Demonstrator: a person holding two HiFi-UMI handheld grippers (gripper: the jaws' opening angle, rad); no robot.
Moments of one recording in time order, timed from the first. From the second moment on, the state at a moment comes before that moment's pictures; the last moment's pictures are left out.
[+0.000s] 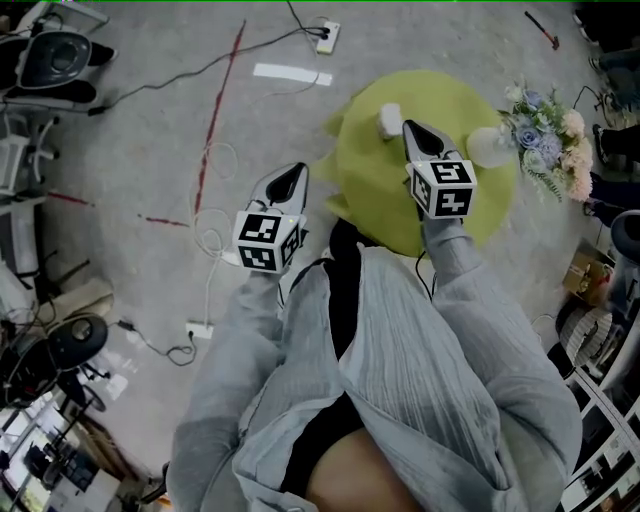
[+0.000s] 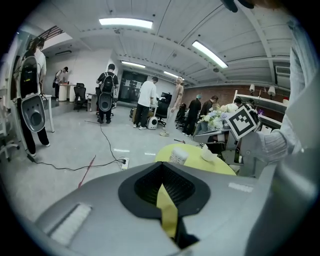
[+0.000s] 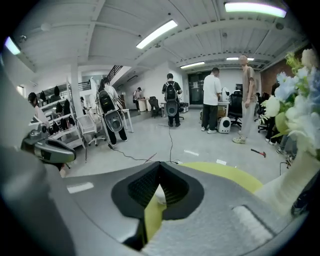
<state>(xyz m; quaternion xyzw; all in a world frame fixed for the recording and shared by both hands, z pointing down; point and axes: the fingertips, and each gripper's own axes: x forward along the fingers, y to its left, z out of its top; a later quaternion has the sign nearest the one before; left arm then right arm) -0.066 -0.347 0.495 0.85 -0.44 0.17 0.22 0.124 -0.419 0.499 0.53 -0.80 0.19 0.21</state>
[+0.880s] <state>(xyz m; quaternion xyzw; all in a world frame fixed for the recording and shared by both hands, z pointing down) -0.059 -0.278 0.438 0.90 -0.38 0.12 0.17 0.109 -0.277 0.400 0.57 -0.80 0.15 0.11</state>
